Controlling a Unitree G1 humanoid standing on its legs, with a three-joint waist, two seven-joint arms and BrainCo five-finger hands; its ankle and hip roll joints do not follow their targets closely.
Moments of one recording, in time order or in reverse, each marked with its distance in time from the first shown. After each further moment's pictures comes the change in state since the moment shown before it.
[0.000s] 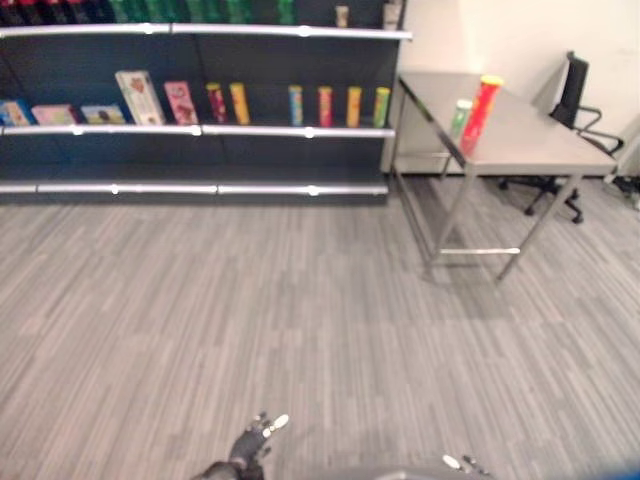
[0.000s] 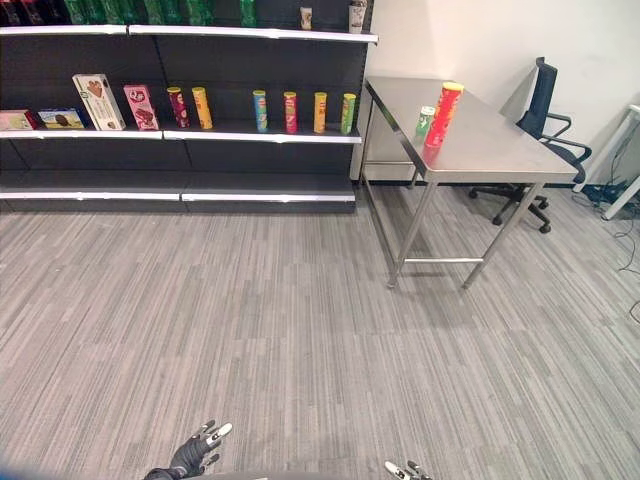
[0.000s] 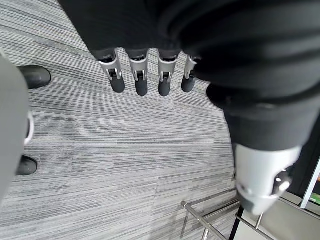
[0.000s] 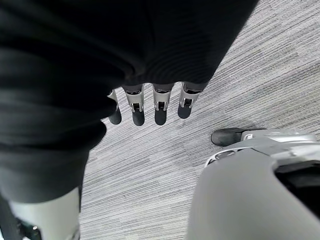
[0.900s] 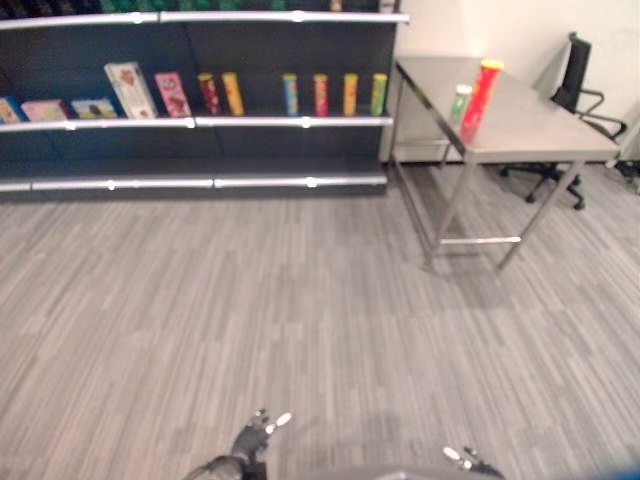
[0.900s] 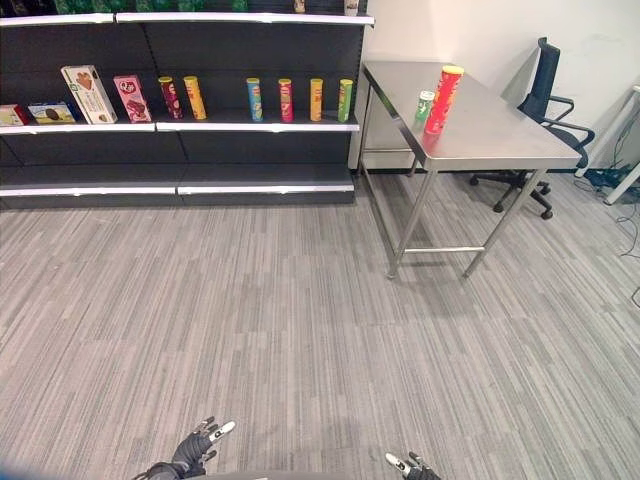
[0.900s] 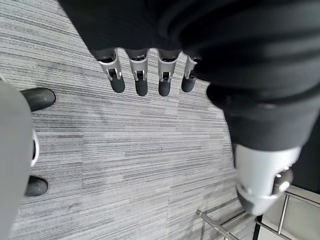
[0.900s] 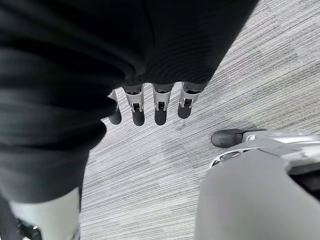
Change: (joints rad) left arm -0.010 0.004 -0.039 0.010 0.044 -0.010 0.082; right arm -0.017 -0.004 0.000 -0.003 -0.002 -0.020 -0.017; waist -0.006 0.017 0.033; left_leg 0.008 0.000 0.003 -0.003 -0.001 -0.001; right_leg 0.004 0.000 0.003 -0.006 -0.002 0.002
